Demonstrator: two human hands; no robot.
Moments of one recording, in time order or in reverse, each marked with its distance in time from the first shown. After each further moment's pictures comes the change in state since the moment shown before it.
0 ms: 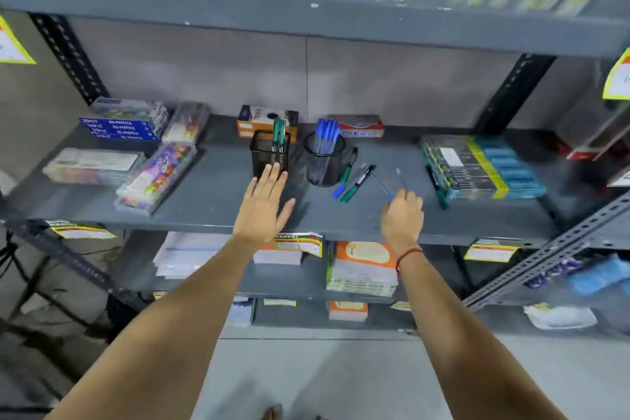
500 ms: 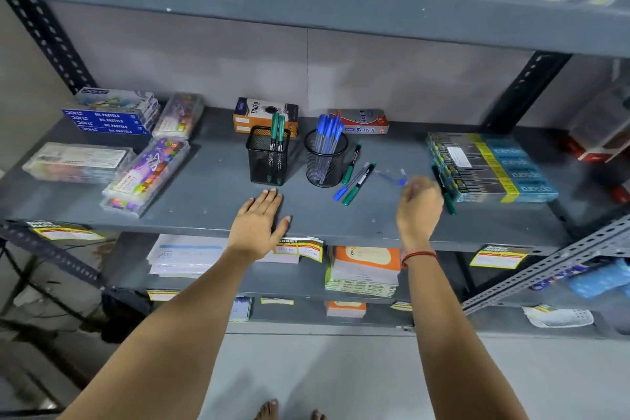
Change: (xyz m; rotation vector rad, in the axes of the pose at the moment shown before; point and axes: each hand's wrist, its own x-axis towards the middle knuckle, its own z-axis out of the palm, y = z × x) left_hand -0.009 -0.022 0.040 -0.031 -0.149 -0.107; right_hand 0.014 -0.012 -0.029 0.400 0.323 0.081
